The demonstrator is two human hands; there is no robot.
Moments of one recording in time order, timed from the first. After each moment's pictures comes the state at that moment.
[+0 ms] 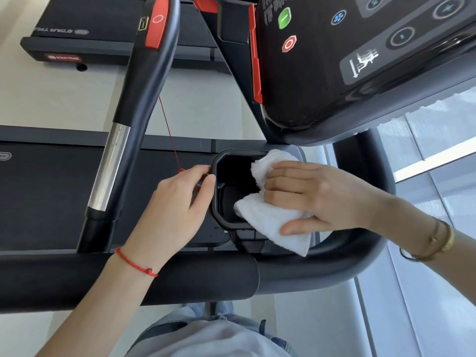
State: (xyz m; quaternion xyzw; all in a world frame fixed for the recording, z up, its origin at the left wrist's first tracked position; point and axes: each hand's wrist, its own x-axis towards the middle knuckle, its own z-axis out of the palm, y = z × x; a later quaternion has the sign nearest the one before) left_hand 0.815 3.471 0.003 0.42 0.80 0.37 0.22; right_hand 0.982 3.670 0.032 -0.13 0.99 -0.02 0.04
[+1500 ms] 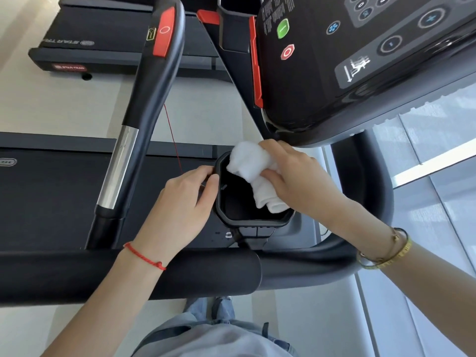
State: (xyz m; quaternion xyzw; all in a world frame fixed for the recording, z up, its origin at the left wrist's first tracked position) left_hand 0.814 3.472 -0.001 0.43 0.80 0.36 0.20; right_hand 0.943 3.636 0.028 0.26 0.96 -0.15 -0.03
